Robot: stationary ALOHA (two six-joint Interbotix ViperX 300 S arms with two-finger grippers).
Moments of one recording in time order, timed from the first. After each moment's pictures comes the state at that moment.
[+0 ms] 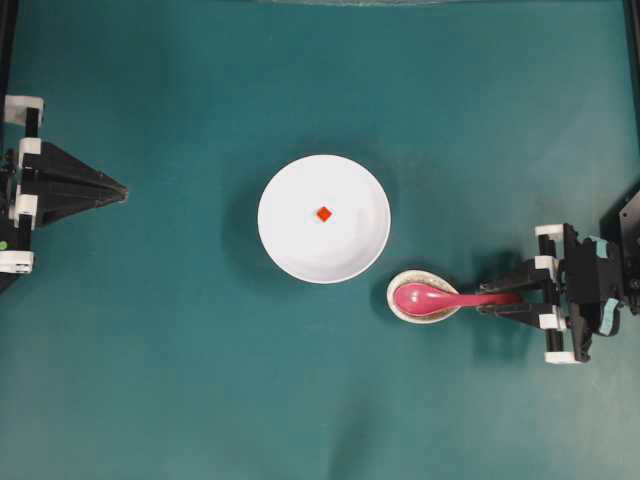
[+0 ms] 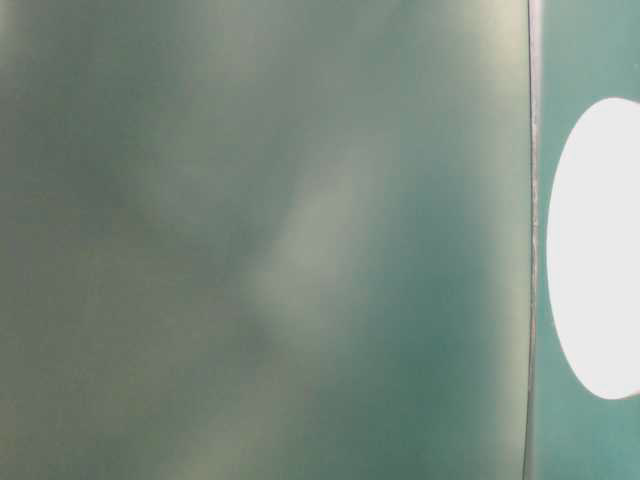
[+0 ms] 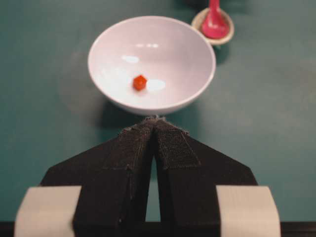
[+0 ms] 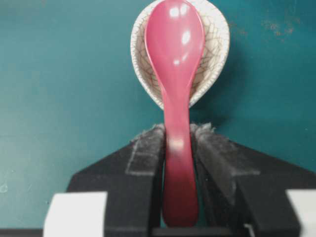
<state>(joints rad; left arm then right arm) 0.04 -0.97 1.15 0.01 0.17 -0.02 0.60 0.01 1.38 0.66 -0.95 -0.04</state>
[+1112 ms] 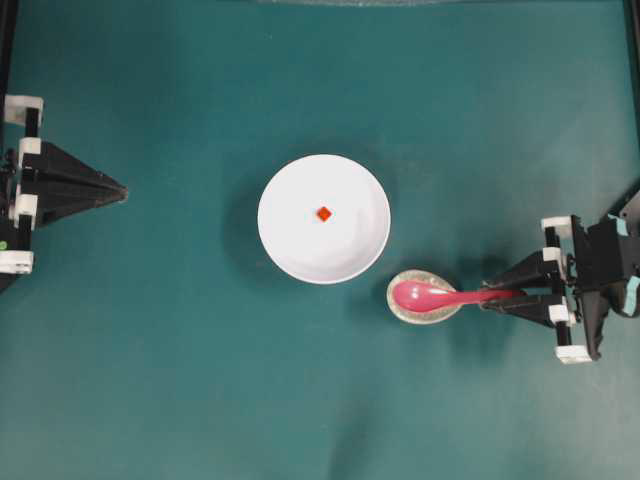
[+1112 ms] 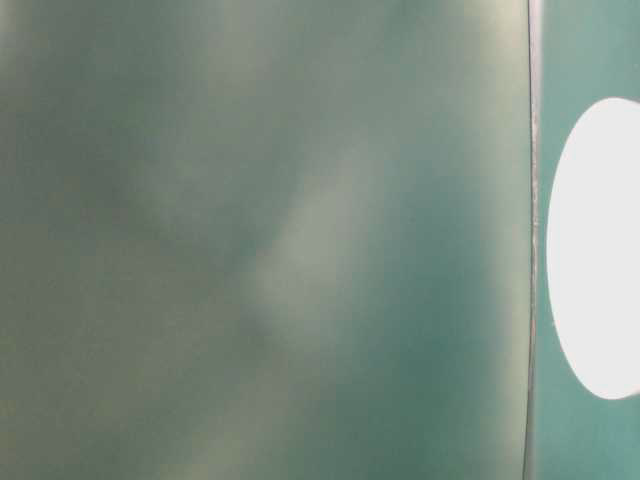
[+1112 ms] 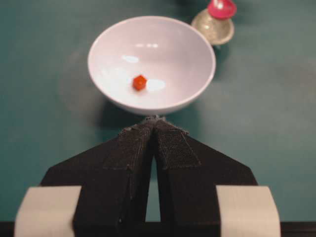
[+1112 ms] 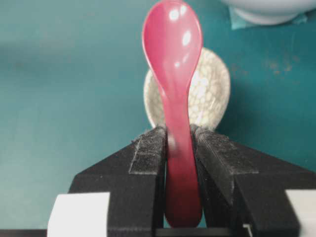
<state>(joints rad) 0.04 -0.97 1.15 0.01 0.17 -0.02 0.55 -0.23 1.39 0.66 -0.84 -0.07</state>
